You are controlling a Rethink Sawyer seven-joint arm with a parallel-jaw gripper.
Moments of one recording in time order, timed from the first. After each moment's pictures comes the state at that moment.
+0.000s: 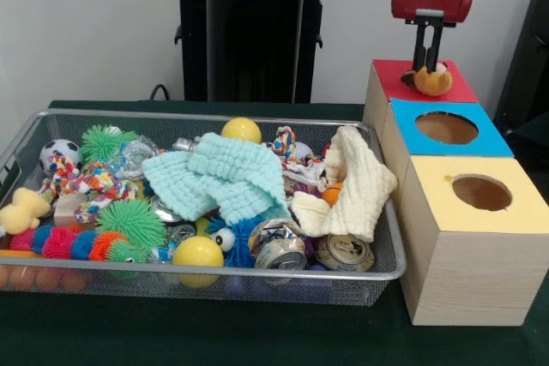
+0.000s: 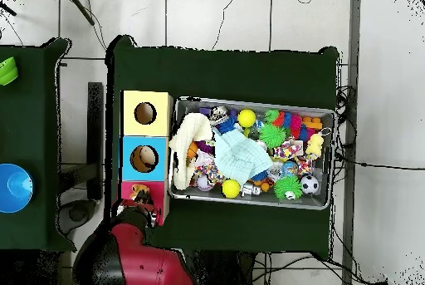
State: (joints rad) arm 0.24 -0.88 -0.11 2.26 0.30 -0.14 1.85
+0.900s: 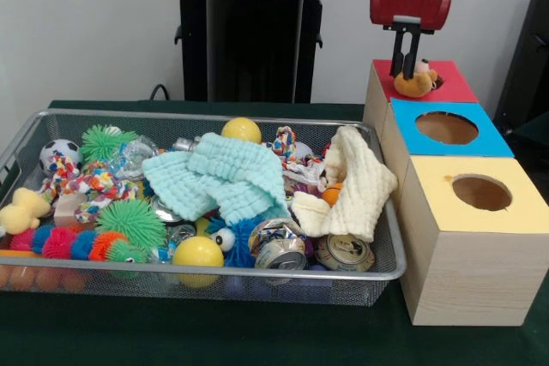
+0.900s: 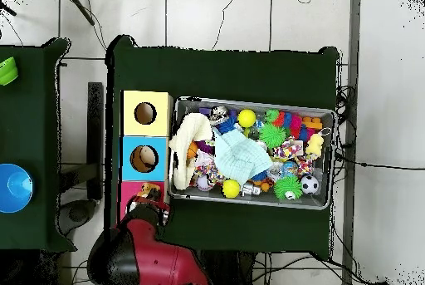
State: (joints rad) arm 0.18 -0.86 -0.11 2.27 0.27 -0.14 1.85
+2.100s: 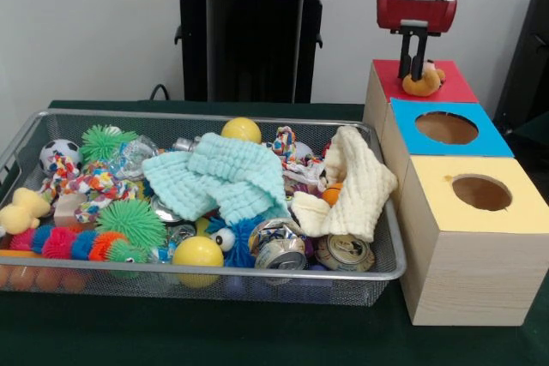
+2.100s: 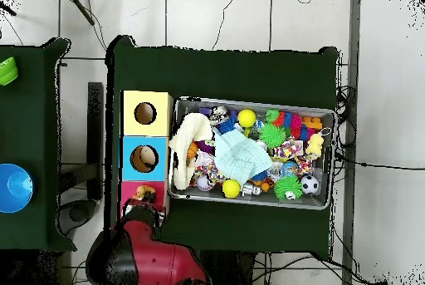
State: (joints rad) arm 0.14 -0.86 -0.05 2.28 0.24 -0.14 1.85
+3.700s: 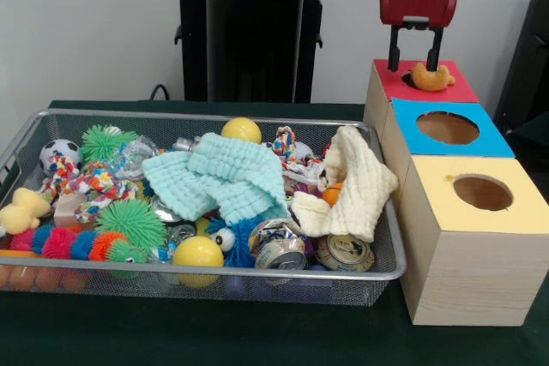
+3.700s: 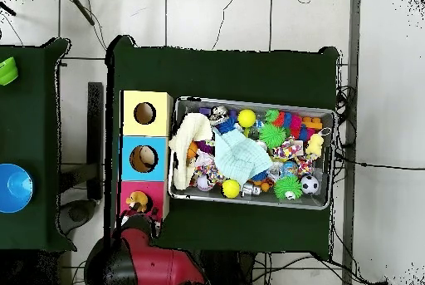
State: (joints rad) arm 0.12 -0.88 0.00 2.33 0.23 -0.08 1.85
